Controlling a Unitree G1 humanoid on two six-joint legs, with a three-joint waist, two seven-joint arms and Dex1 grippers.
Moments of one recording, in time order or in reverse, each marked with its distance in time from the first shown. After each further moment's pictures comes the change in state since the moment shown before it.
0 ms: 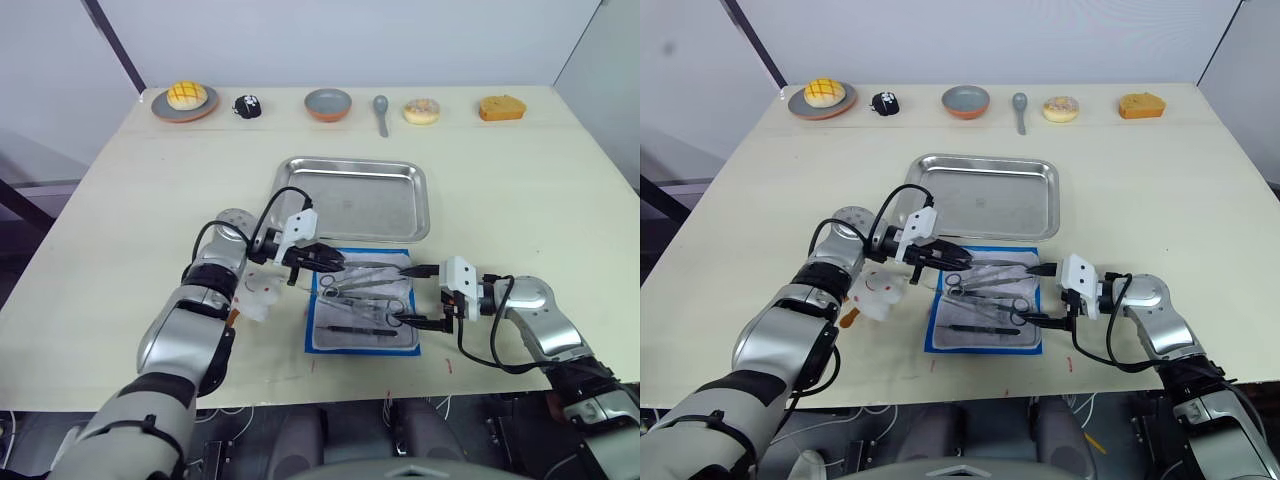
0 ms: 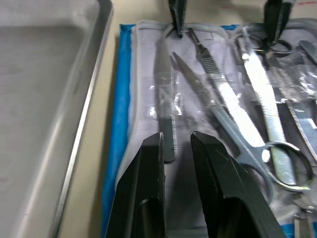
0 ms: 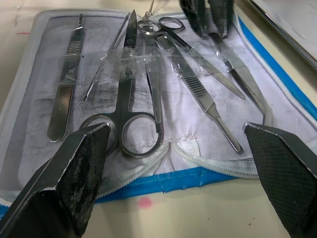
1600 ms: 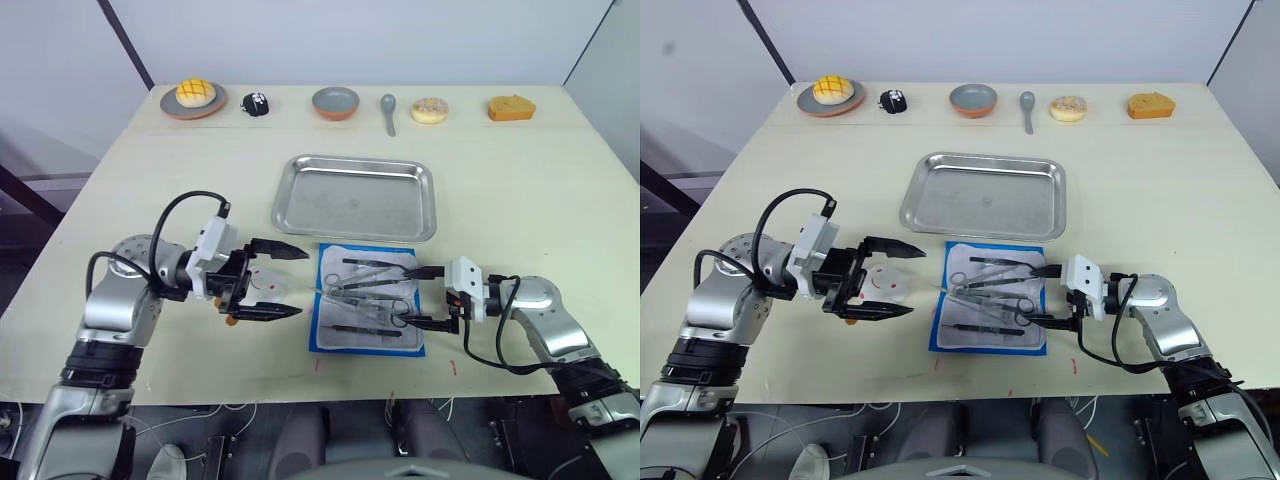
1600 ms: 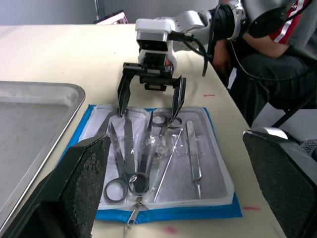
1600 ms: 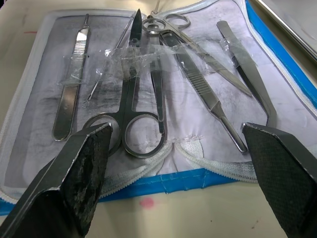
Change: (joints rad) left arm 0.527 0.339 0.211 -1.006 -0.476 0.492 -0.067; right arm 0.010 -0.018 -0.017 -0.013 0.003 0.009 0.025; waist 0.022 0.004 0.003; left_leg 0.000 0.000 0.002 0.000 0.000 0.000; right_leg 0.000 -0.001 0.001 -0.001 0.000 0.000
